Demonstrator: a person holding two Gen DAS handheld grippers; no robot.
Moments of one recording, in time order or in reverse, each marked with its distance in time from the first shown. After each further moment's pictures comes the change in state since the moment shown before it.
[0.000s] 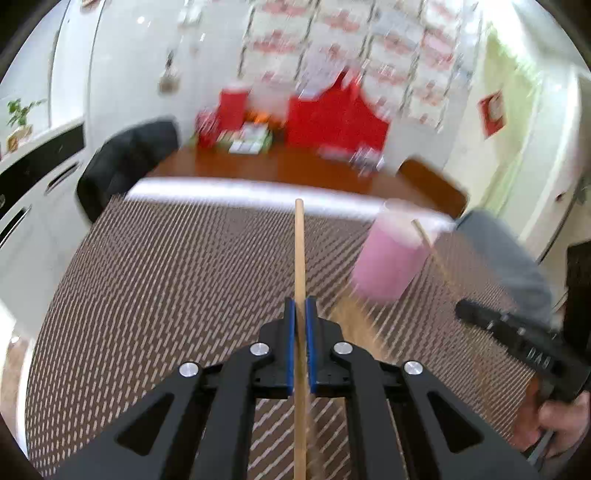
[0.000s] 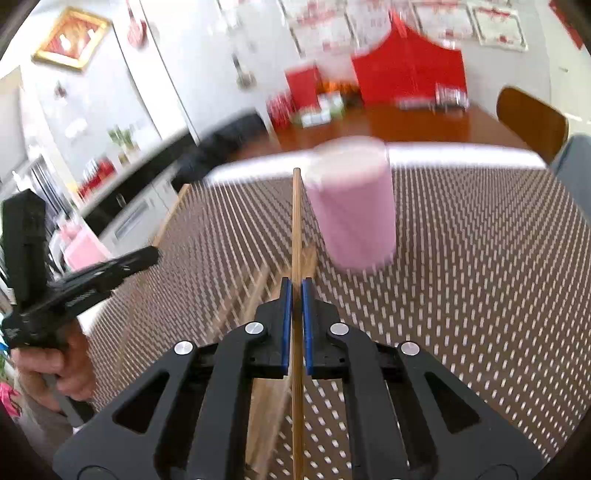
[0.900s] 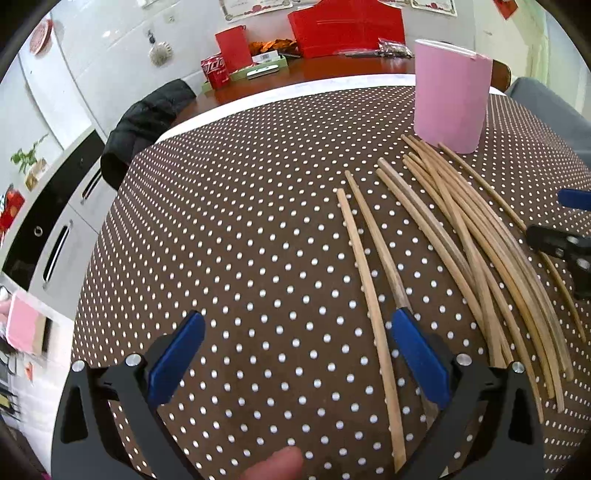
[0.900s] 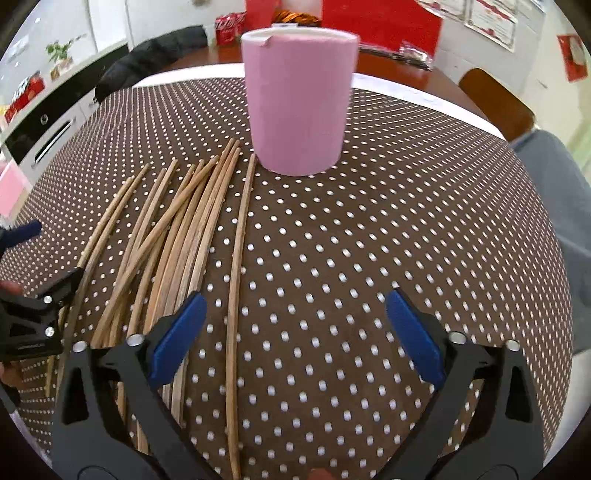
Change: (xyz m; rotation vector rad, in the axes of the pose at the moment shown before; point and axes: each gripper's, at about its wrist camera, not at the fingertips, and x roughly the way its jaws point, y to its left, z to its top) left arm 0.048 0.004 -0.087 0.267 0.334 0.321; right arm 0.092 0.013 -0.037 -0.138 0.322 -0.376
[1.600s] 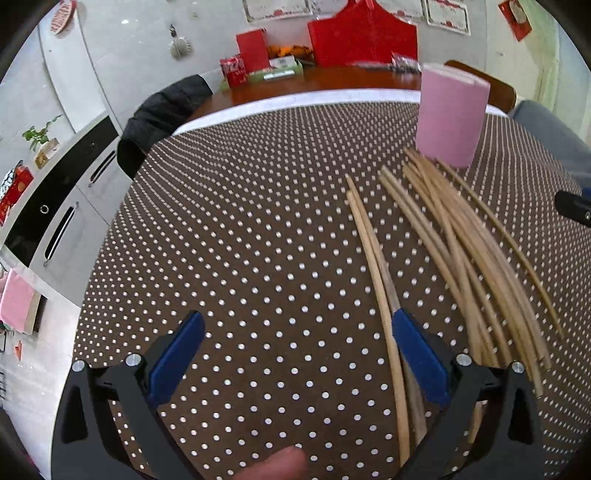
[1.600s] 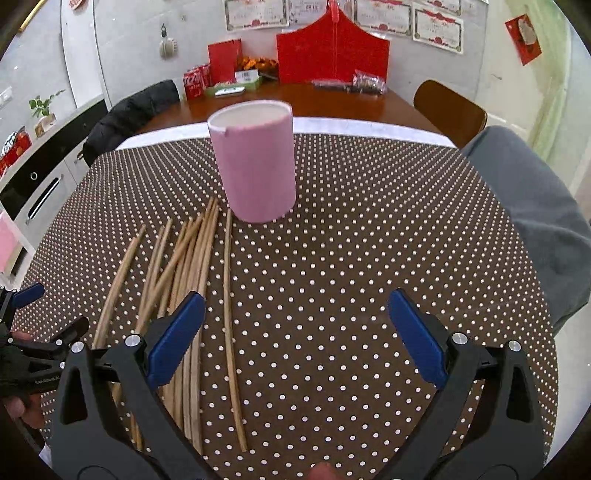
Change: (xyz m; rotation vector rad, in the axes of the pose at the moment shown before) left arm -0.032 0.015 -0.029 -0.086 -0.020 -0.022; right arm -0.068 -0.021 -0.018 0.161 -0.160 -0.058
